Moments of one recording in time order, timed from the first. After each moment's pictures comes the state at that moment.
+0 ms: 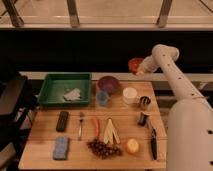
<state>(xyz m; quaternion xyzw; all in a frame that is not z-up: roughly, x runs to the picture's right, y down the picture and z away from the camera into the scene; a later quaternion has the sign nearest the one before) 0.232 -0.108 0.922 -0.13 -0.14 0.14 0.97</state>
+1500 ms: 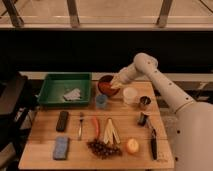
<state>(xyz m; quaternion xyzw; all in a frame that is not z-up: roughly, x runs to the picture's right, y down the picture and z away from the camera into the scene) 0.073 -0.023 0.888 -0.21 -0.31 0.03 0.92</state>
